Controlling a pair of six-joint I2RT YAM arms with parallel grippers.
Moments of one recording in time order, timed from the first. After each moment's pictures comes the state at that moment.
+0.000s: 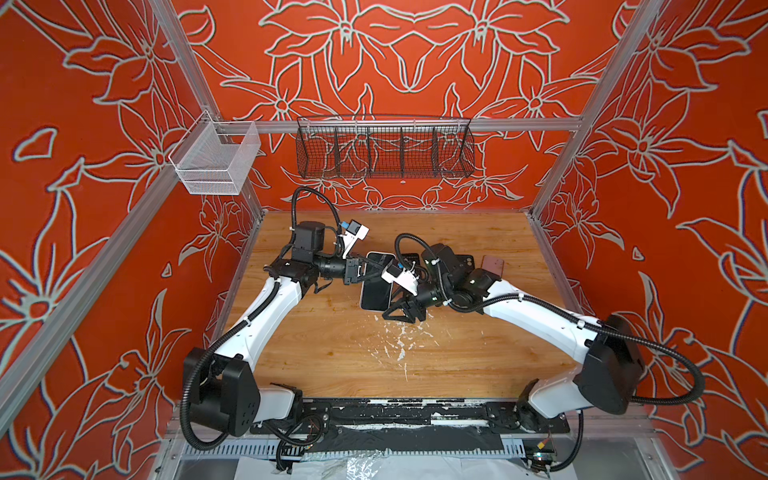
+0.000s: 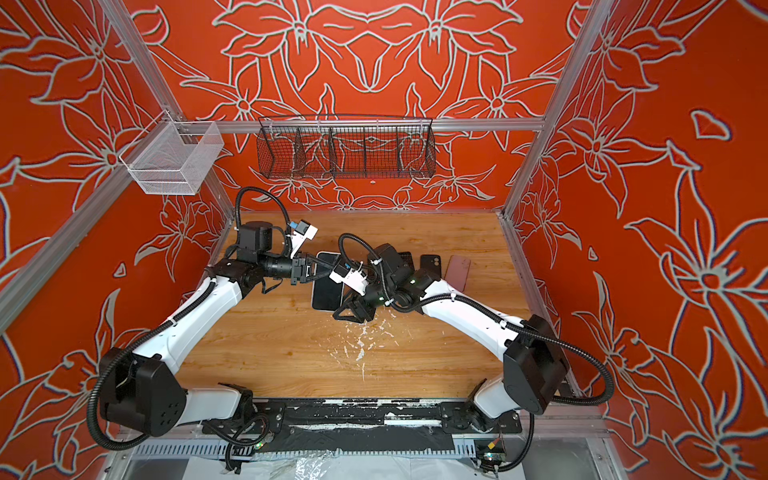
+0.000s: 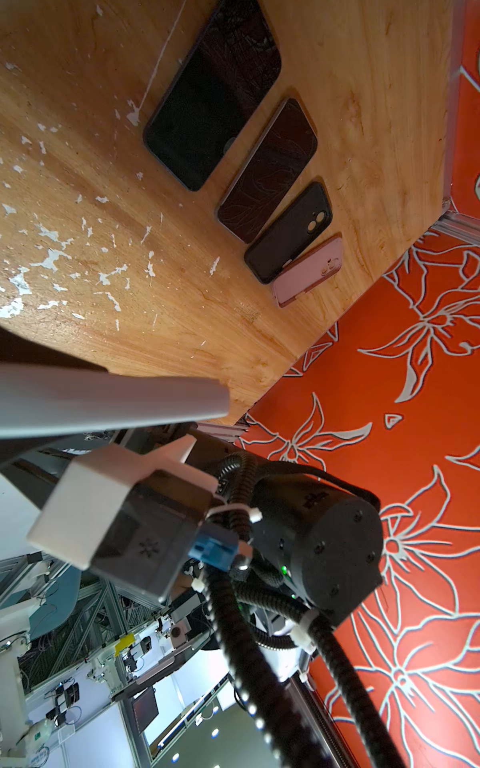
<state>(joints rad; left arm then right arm) -0.18 1.34 1.08 -0.34 1.21 -0.16 0.76 1.48 1.16 -0.41 -0.75 -0.08</state>
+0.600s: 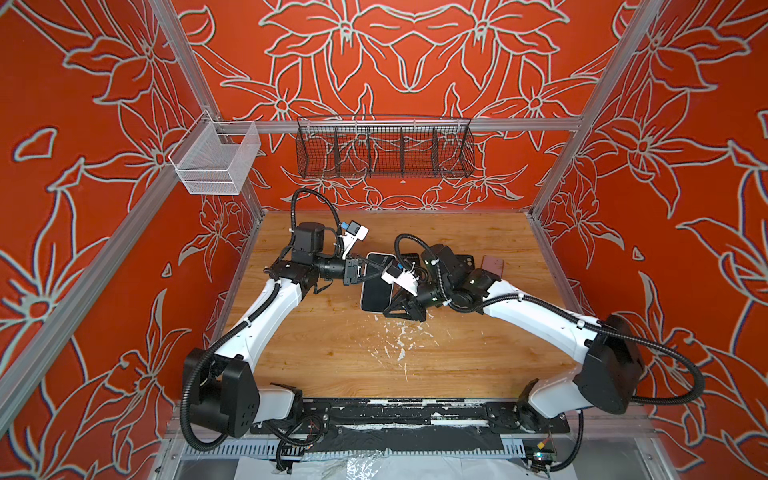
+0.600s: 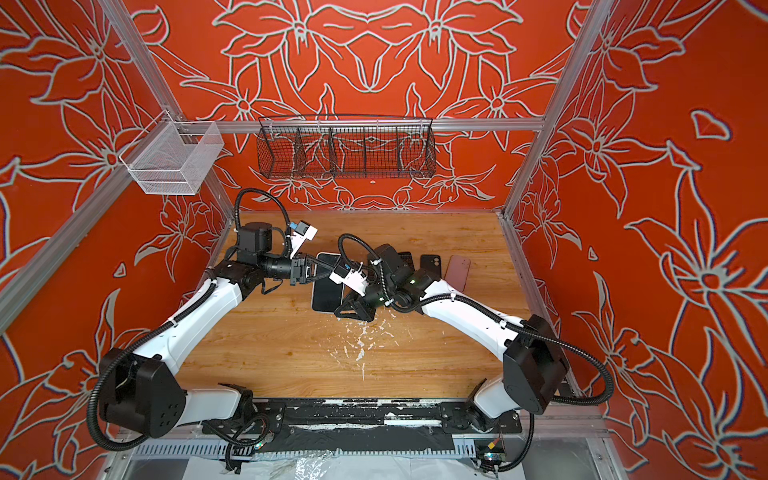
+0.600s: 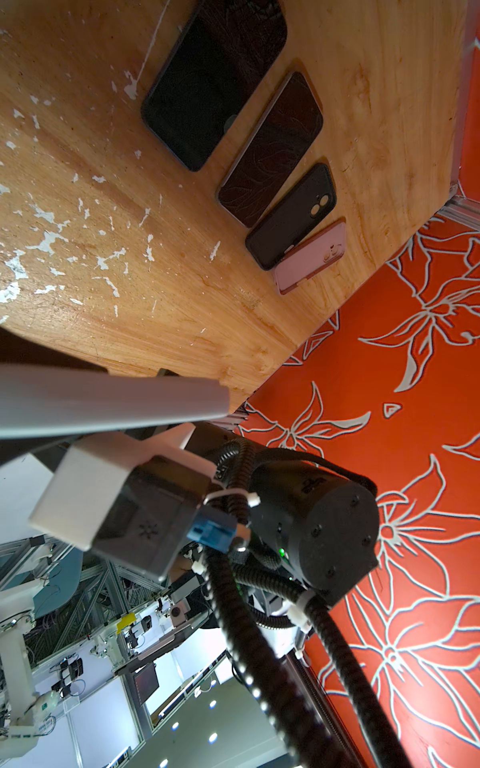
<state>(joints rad) -0.18 1.33 1.07 -0.29 1.24 -0.21 0.77 1.48 1.16 -0.43 -0.75 -0.07</state>
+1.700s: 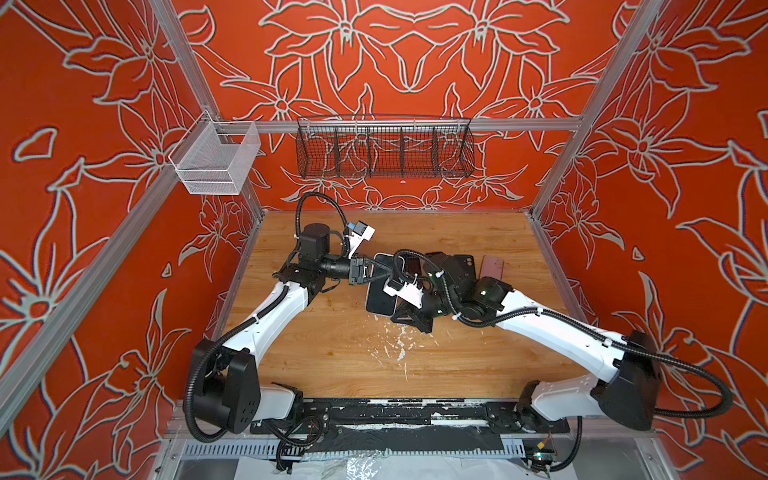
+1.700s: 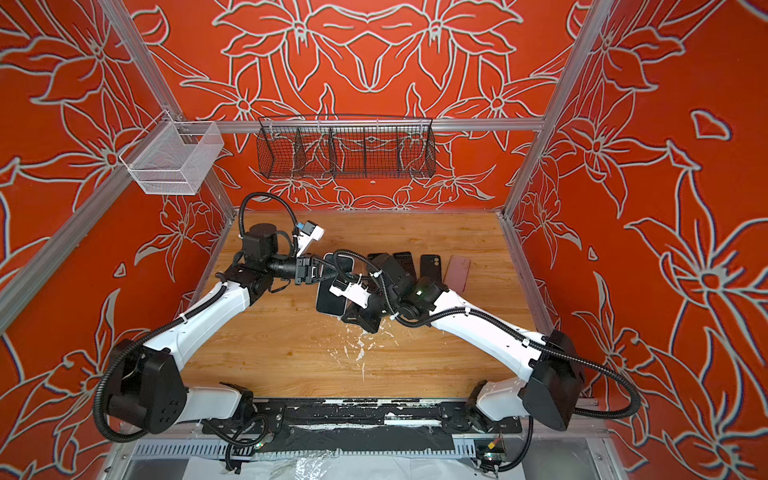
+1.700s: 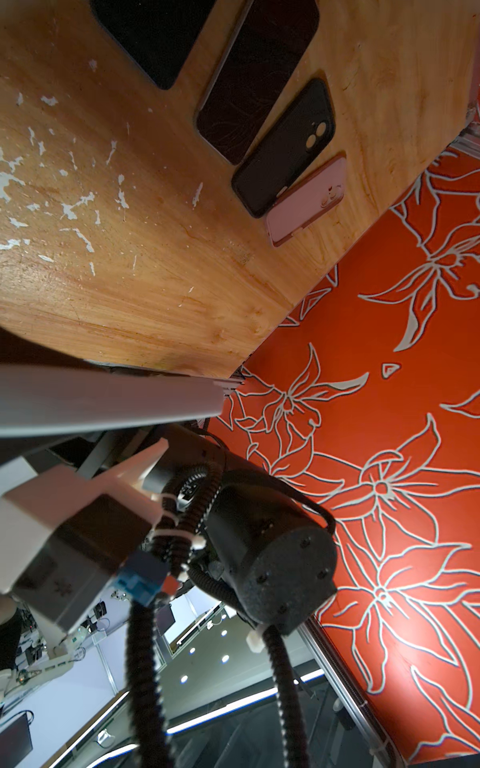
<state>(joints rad) -0.23 1.37 0.99 0.05 1.30 -0.48 0.86 1.37 1.15 -0.55 -0.49 -0.16</state>
